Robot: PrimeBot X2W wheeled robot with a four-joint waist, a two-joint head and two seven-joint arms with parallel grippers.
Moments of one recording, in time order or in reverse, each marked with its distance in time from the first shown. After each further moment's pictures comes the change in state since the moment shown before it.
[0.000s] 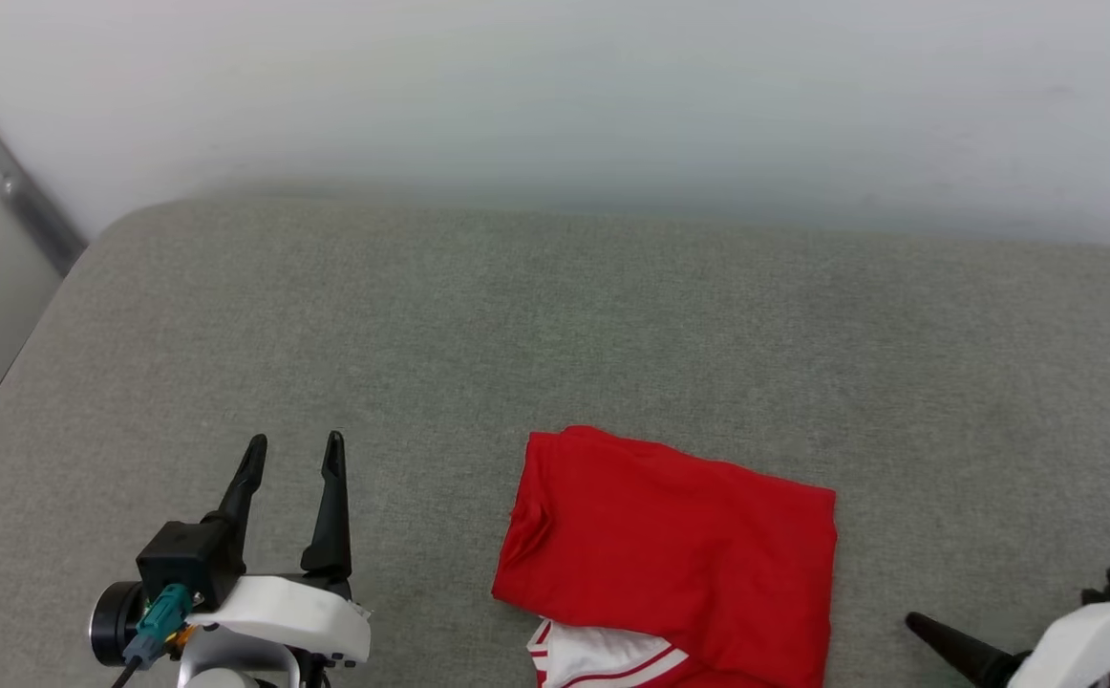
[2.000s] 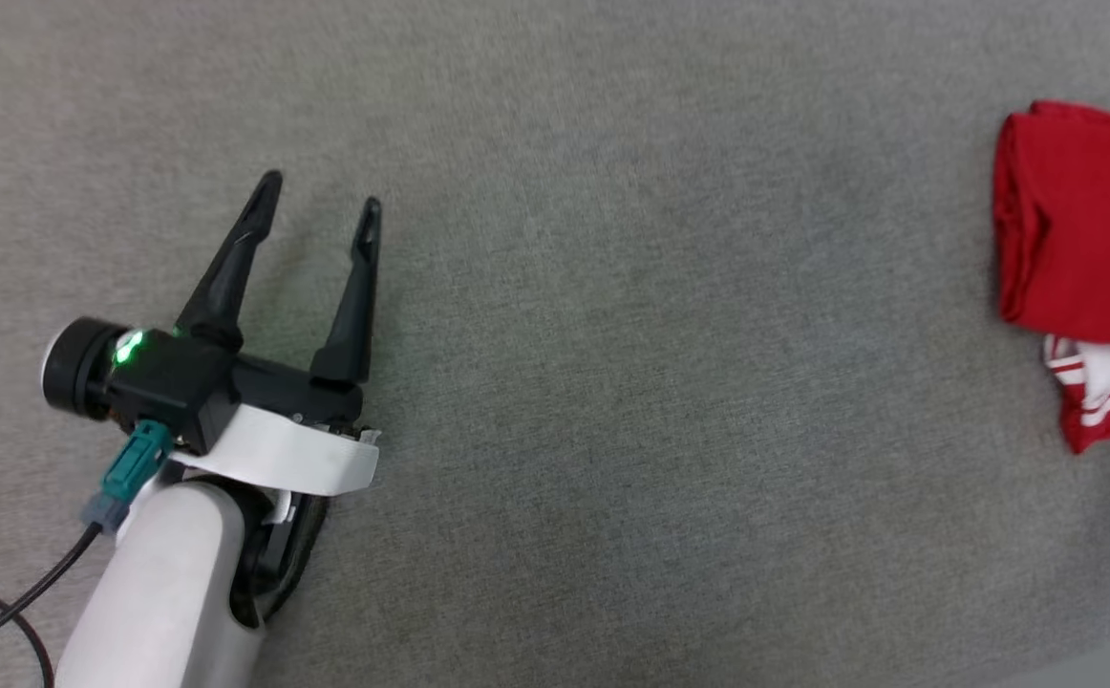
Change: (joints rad) left arm -0.288 0.006 0.041 -0.152 0.207 -0.179 0.052; right arm -0.732 -0.311 -0.072 0.433 -0.675 0.000 -0.380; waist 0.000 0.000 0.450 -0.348
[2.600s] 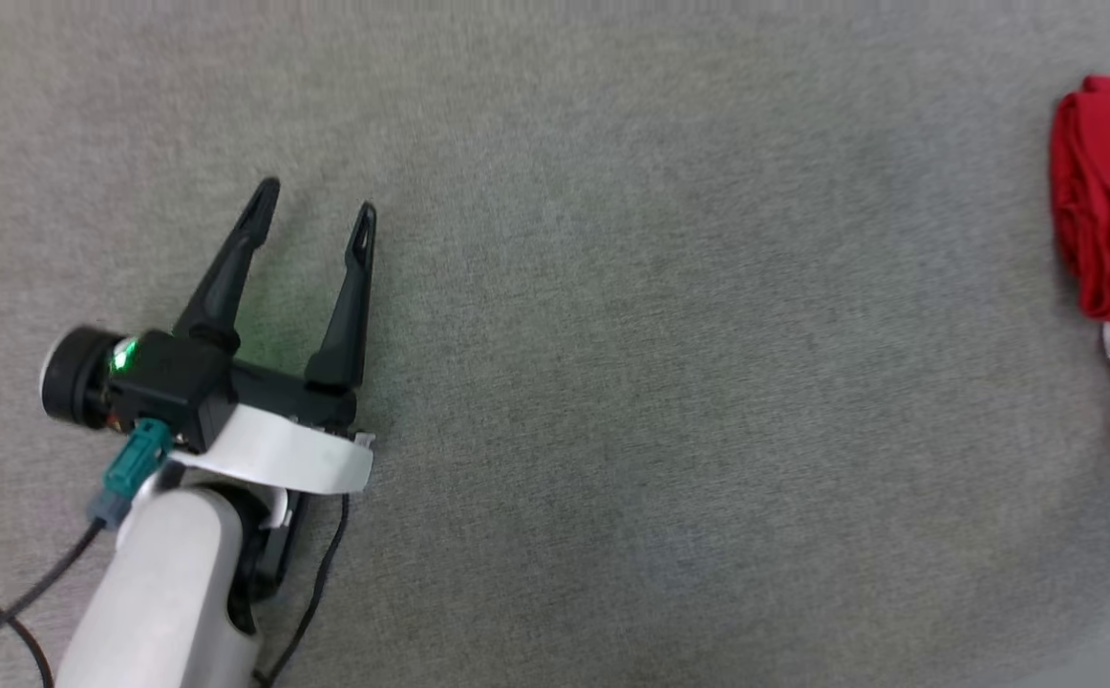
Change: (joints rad) left arm -0.012 0.017 -0.009 0.007 -0.010 0.008 0.014; right arm -0.118 0.144 -0.349 0.075 -0.384 0.001 -0.313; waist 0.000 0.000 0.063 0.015
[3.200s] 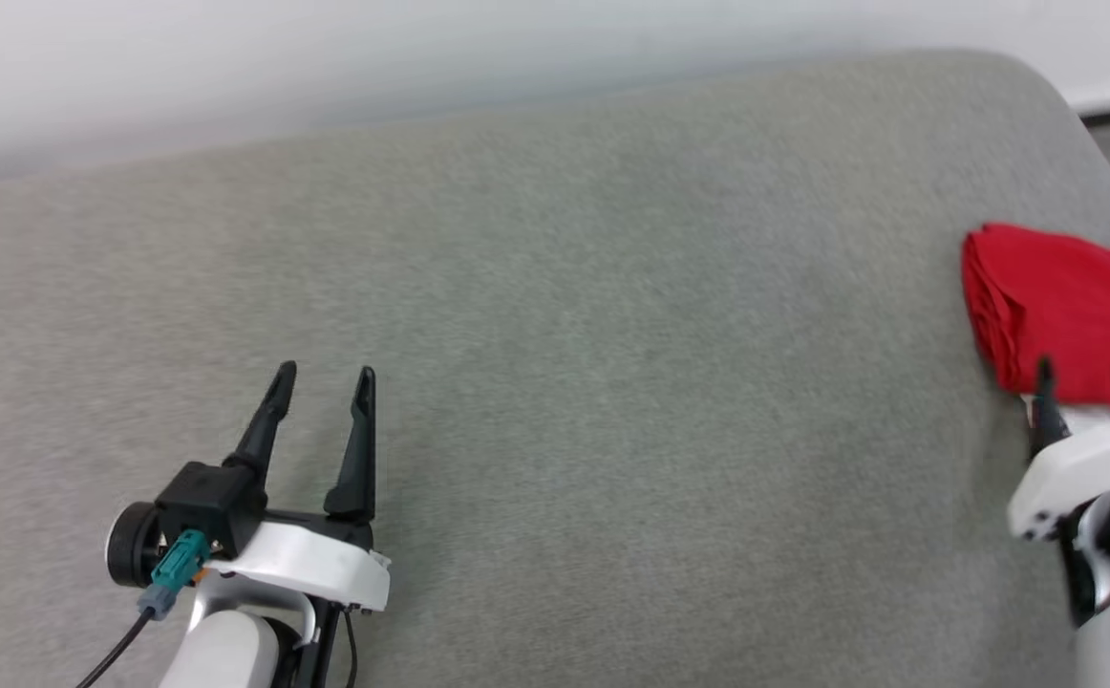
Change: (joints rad) left arm 0.203 -0.084 0.023 0.147 -0.078 0.055 -0.053; right arm 0.397 0.134 0.362 -0.126 0.185 0.000 -0.177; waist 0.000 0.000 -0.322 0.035
